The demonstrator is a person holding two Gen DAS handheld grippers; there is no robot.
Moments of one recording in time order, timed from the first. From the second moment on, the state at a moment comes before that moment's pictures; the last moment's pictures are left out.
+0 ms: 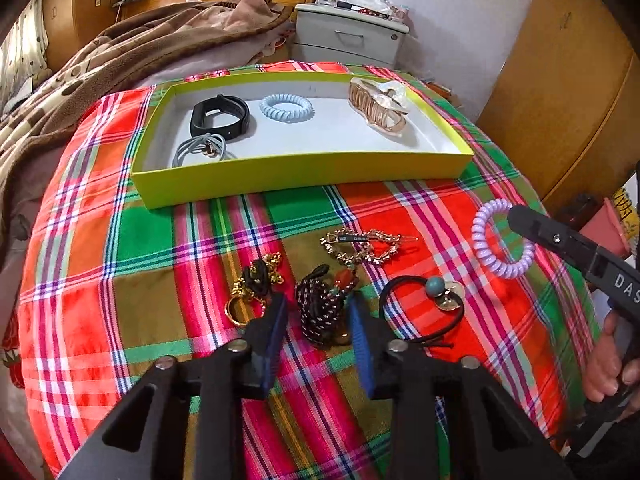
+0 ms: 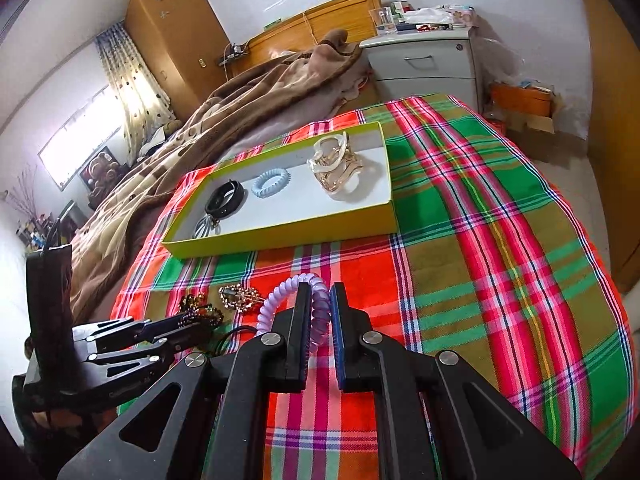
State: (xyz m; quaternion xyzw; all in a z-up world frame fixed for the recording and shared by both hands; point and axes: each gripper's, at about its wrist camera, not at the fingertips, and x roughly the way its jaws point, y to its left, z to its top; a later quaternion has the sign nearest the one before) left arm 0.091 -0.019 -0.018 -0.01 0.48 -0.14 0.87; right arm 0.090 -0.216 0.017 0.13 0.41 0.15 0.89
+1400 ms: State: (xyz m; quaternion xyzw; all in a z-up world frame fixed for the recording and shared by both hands) left arm 0.145 0.008 0.040 -0.05 0.43 -0.14 0.89; right arm 0.141 -0.196 0.045 0.12 0.38 0.13 0.91
